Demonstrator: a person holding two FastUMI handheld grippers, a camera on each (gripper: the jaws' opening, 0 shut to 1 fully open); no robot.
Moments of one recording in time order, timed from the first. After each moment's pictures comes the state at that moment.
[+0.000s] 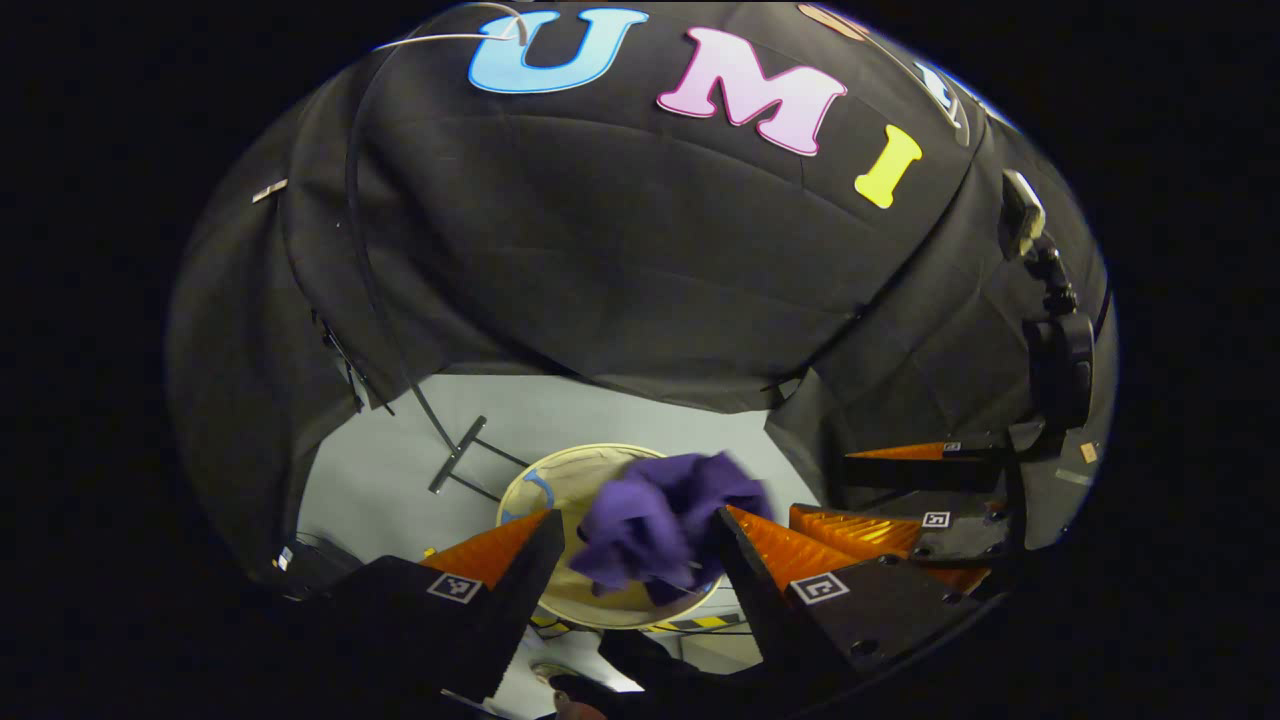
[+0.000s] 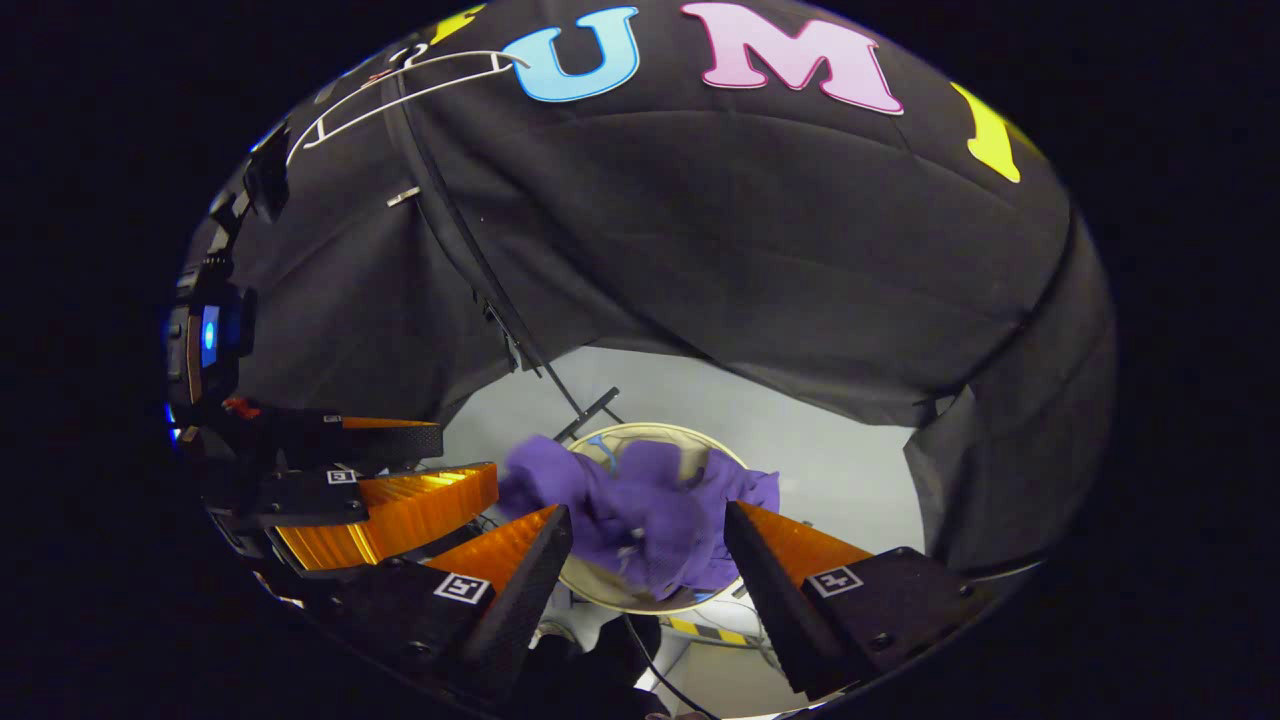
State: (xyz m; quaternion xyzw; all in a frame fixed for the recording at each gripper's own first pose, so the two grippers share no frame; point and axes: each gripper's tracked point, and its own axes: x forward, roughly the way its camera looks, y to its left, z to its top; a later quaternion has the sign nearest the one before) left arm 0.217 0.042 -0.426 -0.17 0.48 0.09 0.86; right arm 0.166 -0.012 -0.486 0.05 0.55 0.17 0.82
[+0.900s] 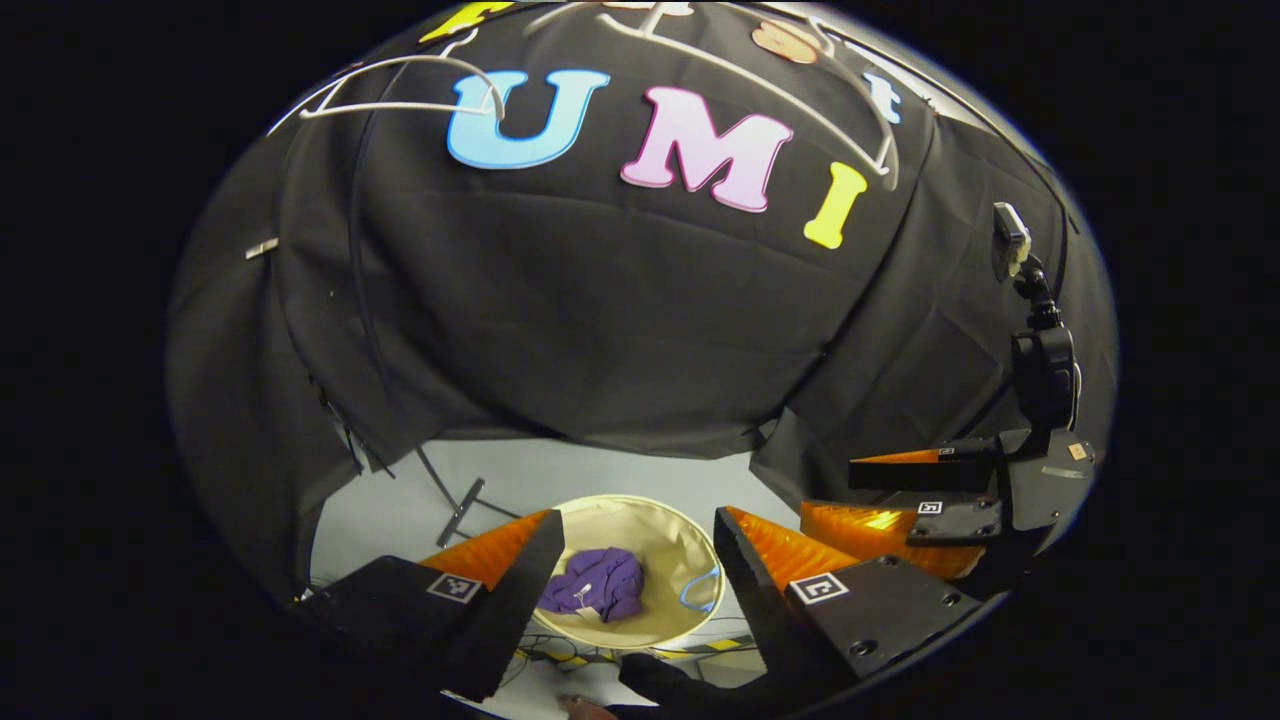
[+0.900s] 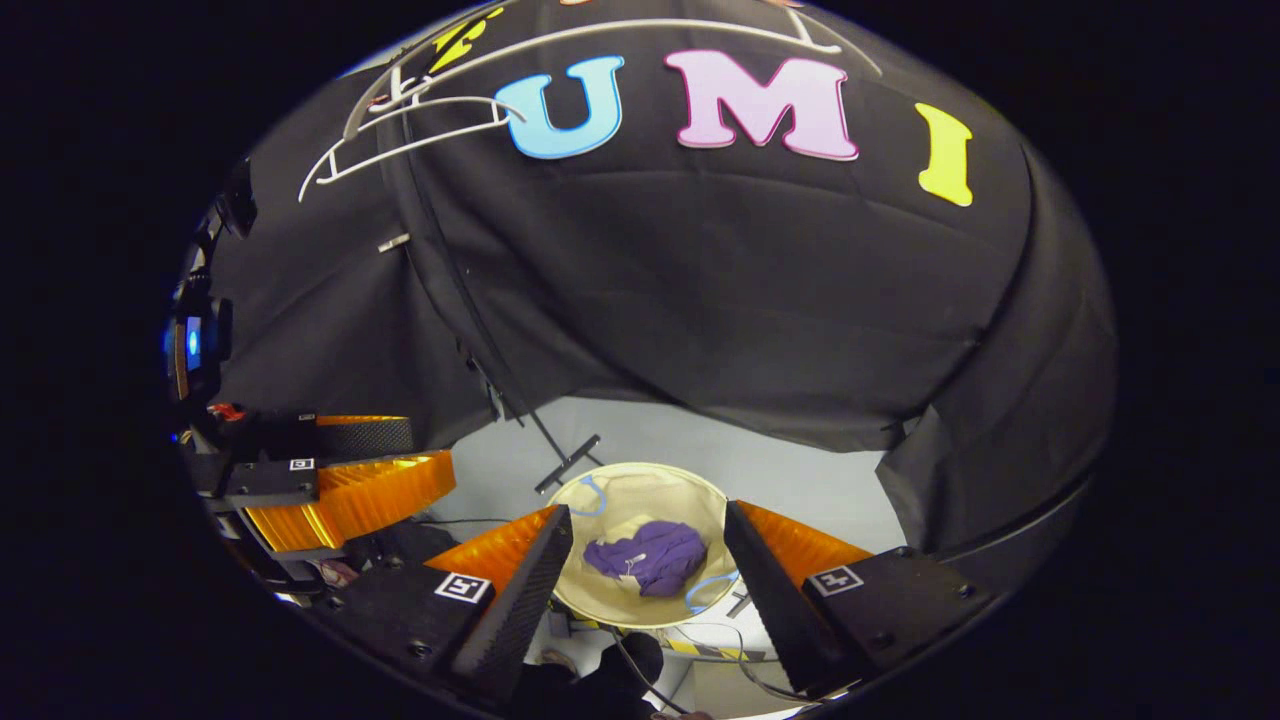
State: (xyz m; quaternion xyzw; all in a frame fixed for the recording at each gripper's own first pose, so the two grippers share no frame) left arm 0.209 0.050 -0.327 -0.11 0.38 0.04 0.92; right arm 0.167 -0.017 -0.395 0.06 0.46 0.12 0.88
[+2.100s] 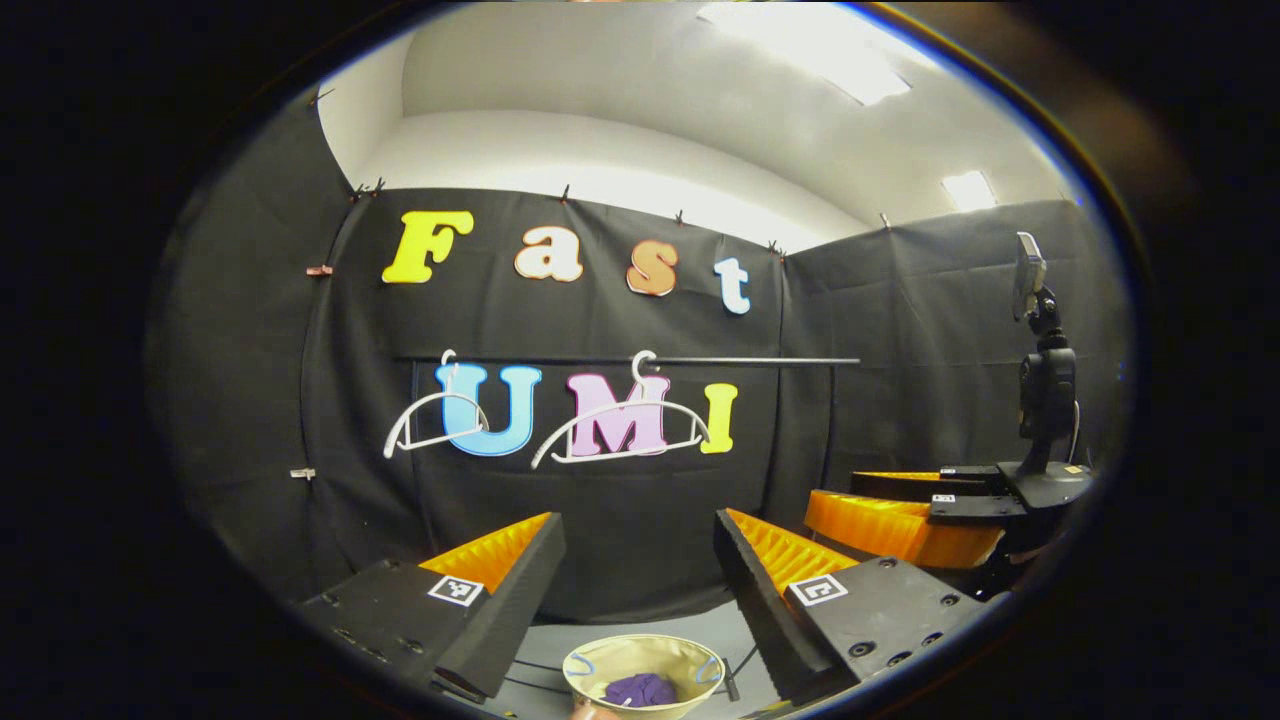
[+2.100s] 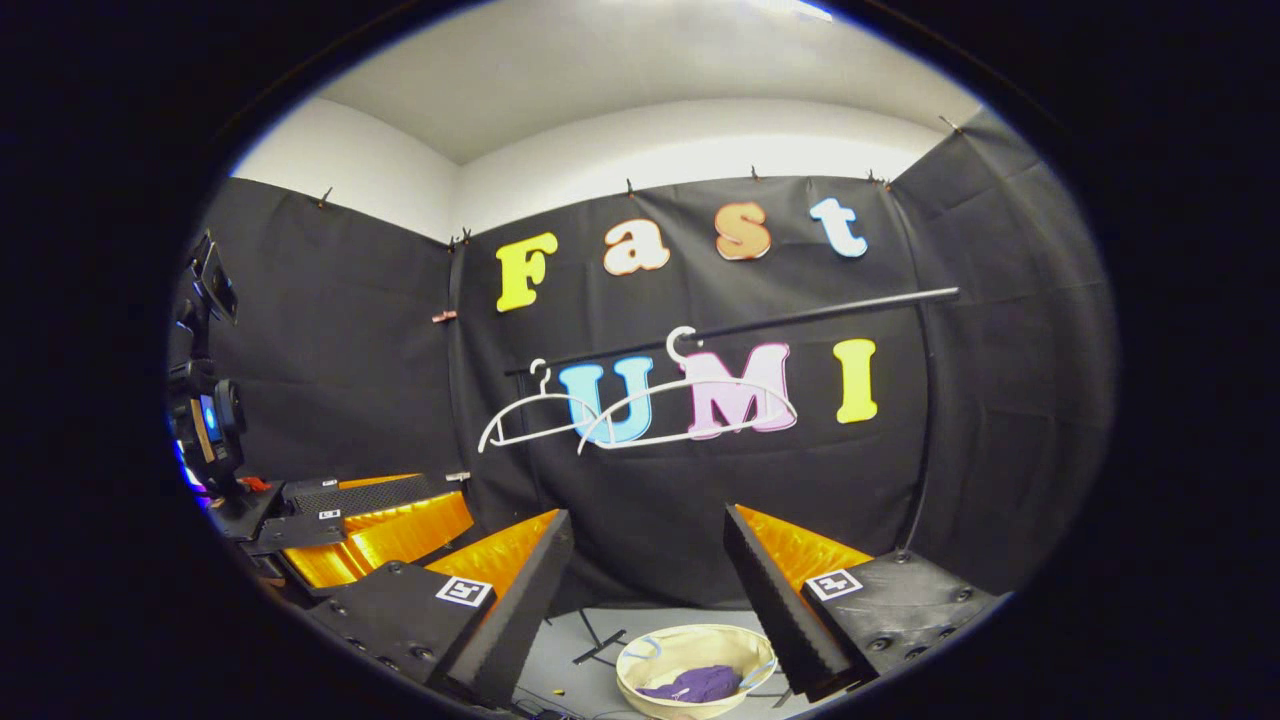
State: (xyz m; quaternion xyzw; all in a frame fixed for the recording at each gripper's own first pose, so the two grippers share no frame) left arm 0.004 0.012 -0.006 0.00 0.04 -0.03 1.00; right arm -0.002 0.023 -0.040 0.11 0.07 0.04 0.99
